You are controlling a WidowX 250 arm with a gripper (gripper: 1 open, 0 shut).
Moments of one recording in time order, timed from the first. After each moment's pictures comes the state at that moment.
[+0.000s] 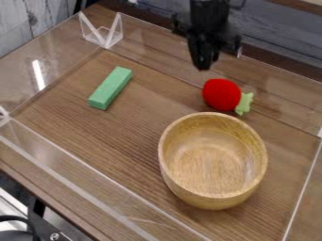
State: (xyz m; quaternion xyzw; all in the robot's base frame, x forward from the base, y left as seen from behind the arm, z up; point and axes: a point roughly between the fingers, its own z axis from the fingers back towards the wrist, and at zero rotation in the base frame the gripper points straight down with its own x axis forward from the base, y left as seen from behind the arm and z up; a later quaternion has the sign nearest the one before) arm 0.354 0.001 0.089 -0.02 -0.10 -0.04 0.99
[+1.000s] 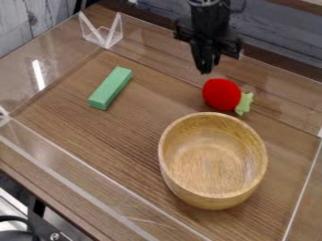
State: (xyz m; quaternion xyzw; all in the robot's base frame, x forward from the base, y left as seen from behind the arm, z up) arm 0.361 0.012 0.105 -0.04 -0.13 -0.02 0.99
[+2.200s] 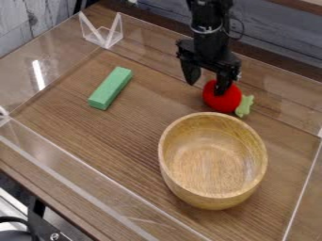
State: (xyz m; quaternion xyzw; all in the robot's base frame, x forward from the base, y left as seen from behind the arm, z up) arm 0.368 -0.008 0.046 -0.03 -0.10 -0.05 0.99
